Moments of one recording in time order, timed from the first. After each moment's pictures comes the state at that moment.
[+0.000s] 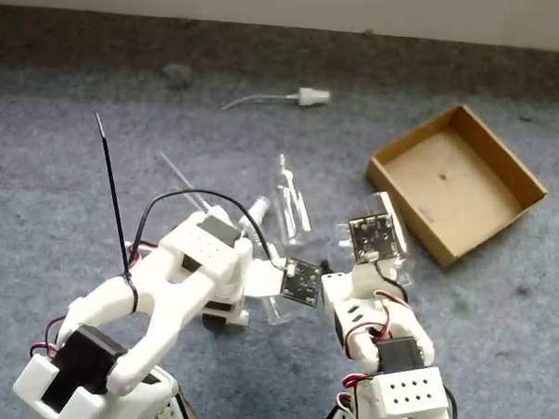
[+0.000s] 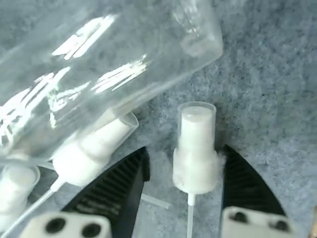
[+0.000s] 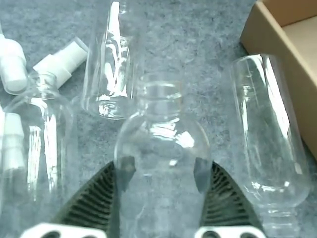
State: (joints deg) left arm 23.4 -10.9 48.8 61.9 -63.1; right arm -15.9 -80.9 90.4 39.4 4.5
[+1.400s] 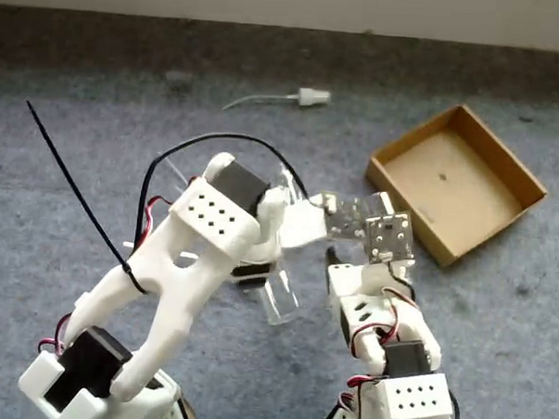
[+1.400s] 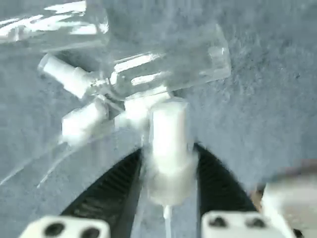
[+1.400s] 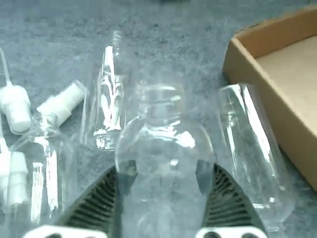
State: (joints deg) left arm 30.7 -10.7 6.8 96.6 -37.6; right arm -15.7 -81.6 90.4 38.6 4.6
